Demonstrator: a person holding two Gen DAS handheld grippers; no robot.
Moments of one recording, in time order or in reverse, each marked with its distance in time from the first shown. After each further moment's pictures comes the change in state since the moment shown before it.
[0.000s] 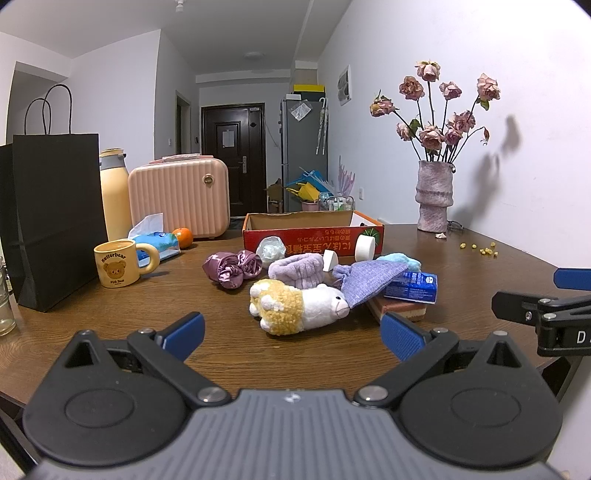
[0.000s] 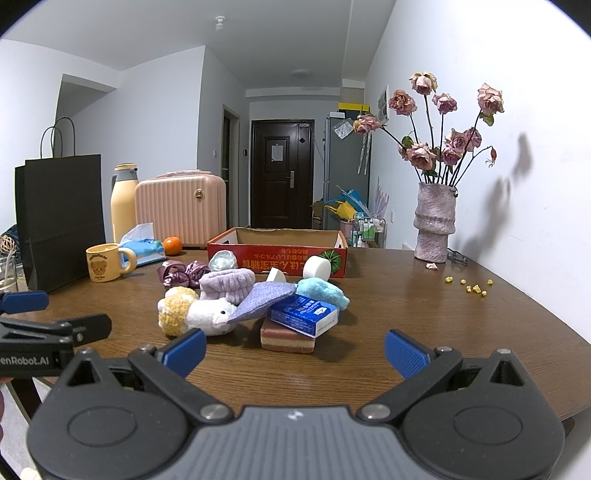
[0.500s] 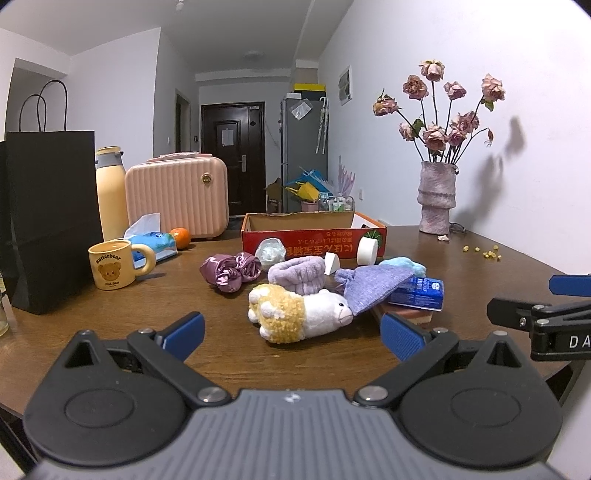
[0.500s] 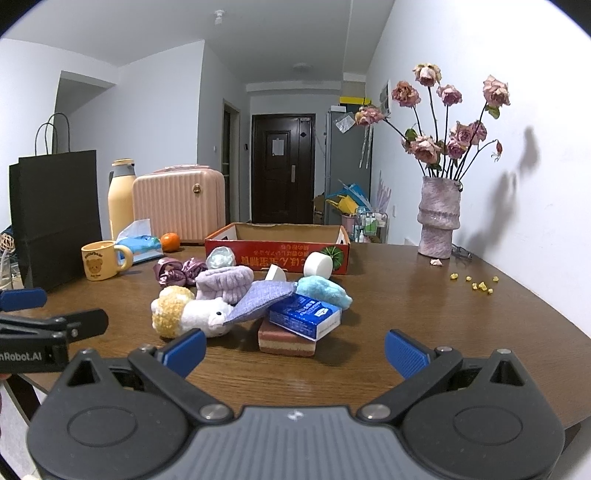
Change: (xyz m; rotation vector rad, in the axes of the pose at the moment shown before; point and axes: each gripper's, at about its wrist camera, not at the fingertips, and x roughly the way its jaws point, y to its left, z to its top) left arm 0.018 -0.001 0.009 -0.006 0.002 -0.003; right arm 0.024 -0.004 0.009 0.005 0.025 0.008
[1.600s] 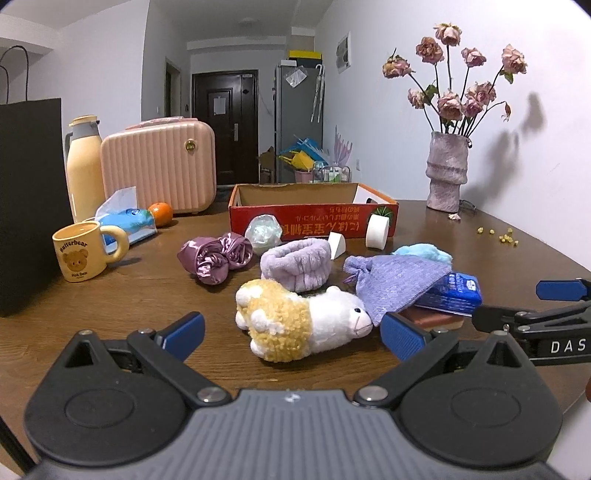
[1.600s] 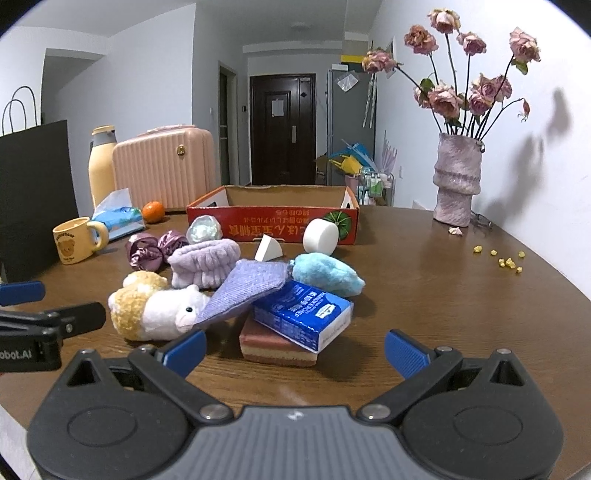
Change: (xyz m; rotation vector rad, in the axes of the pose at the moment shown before) left arm 0.097 0.011 0.012 -0.010 0.109 -0.031; right arm 0.104 -0.008 0.015 0.011 0.137 0.009
